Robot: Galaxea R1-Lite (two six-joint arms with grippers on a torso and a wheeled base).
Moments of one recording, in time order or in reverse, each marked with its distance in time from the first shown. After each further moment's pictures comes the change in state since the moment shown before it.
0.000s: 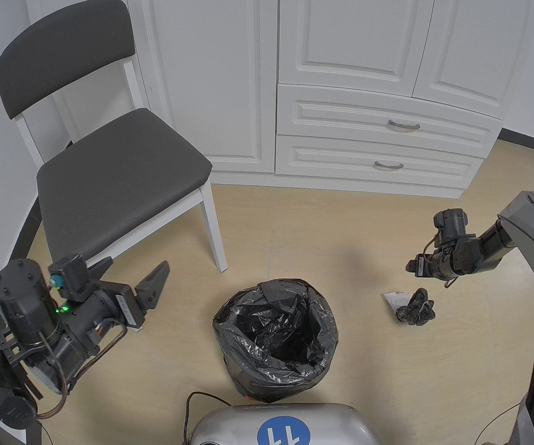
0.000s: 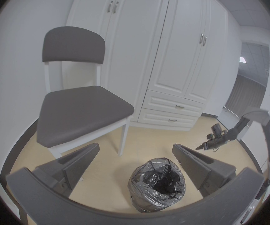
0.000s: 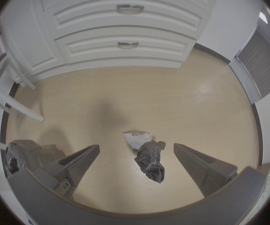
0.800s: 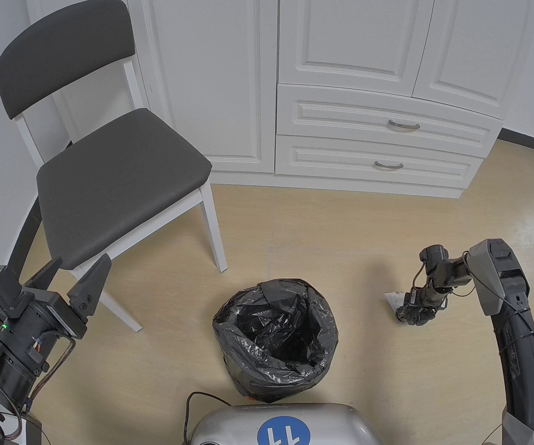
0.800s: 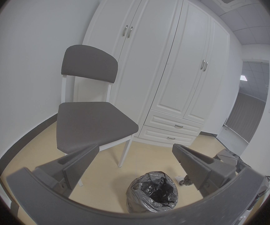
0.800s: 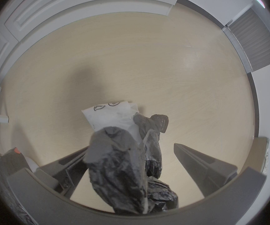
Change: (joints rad) left arm 0.012 -0.310 0.144 0.000 0.037 -0.041; right arm -0.097 0.545 -0.693 0.468 0.004 0.123
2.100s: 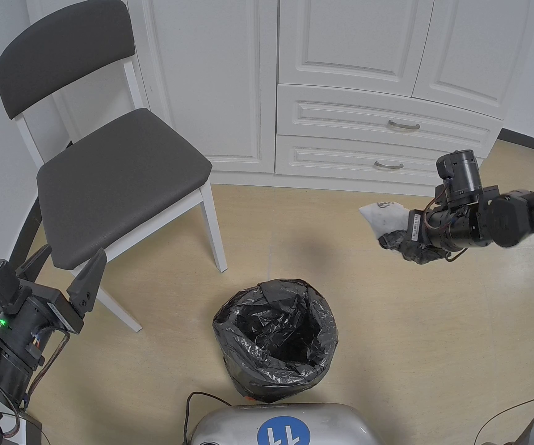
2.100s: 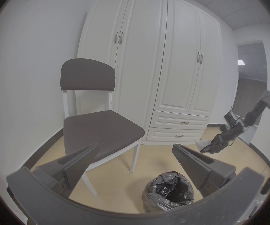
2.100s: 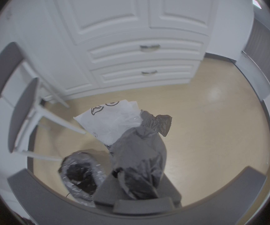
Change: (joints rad) left arm 0.002 -0.013 -0.022 0.003 0.047 0.172; right arm 0.360 -1.012 0.808 -0.248 -0.041 0.075
